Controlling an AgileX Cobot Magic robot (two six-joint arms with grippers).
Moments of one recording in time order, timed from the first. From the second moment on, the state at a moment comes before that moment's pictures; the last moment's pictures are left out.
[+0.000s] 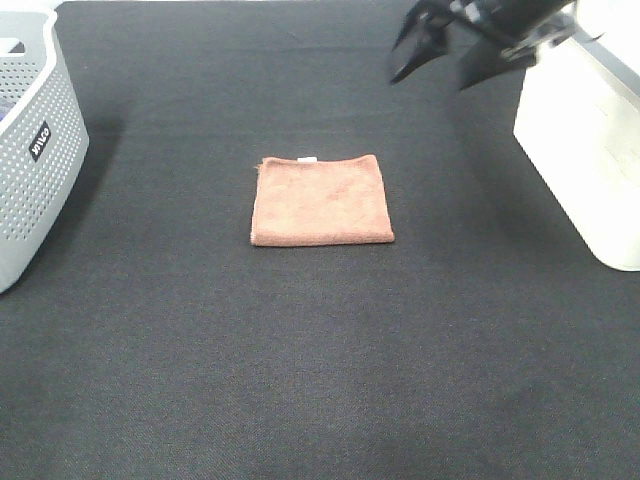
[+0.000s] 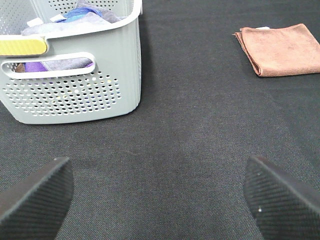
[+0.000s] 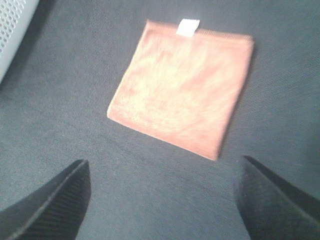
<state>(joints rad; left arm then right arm) -0.01 0.00 -0.50 -0.08 1.06 0.05 0.30 1.77 -1.48 0.47 0.82 -0.25</state>
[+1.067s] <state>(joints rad) -0.01 0.00 -0.50 -0.08 1.06 0.05 0.24 2.40 -1.93 0.54 1.01 -0.26</state>
